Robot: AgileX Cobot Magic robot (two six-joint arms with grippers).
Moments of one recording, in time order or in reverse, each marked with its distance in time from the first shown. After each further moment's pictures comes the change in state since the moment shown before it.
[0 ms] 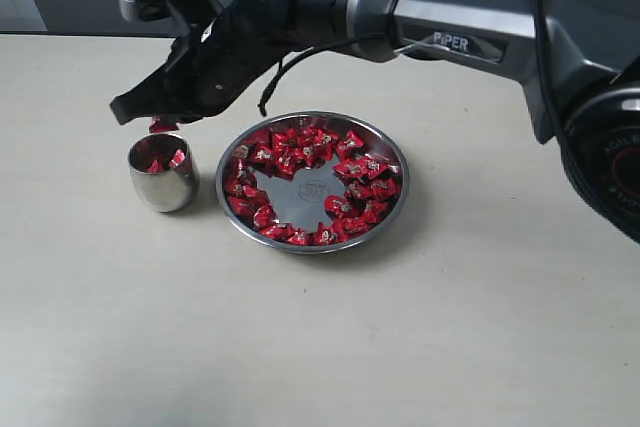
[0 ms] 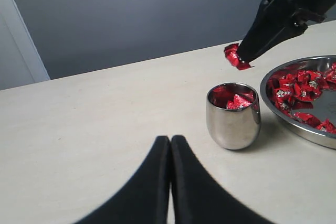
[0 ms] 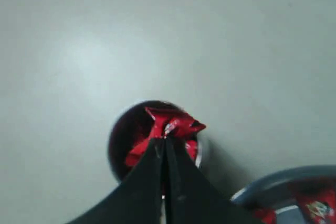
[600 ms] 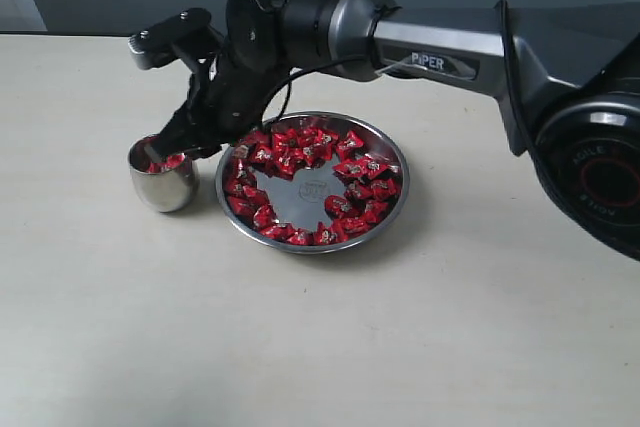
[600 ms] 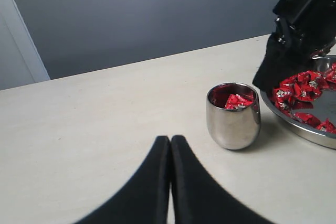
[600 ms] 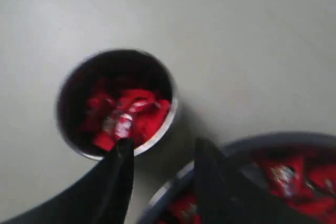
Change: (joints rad) left arm 0.000 0.000 0.000 0.000 0.000 0.000; right arm 0.017 0.041 0.002 -0.273 0.068 0.103
